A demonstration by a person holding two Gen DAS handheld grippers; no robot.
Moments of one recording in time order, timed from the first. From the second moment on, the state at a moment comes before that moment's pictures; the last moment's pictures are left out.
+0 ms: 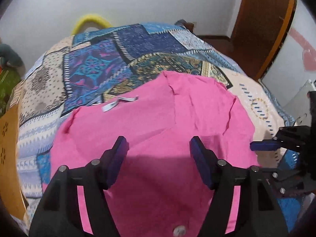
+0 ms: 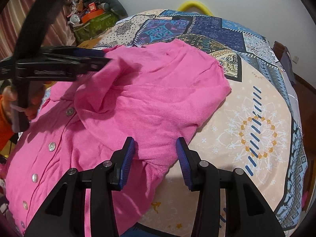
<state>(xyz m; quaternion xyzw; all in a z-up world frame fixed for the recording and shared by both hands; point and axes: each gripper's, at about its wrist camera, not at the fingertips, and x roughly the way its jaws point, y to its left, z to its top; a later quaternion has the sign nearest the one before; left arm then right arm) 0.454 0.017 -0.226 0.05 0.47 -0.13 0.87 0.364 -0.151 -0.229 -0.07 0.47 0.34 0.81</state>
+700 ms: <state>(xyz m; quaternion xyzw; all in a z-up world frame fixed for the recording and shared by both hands) 0.423 0.043 -0.167 0.05 0.43 -0.05 0.90 0.366 -0.152 -0.233 -0.06 0.47 0.34 0.81</state>
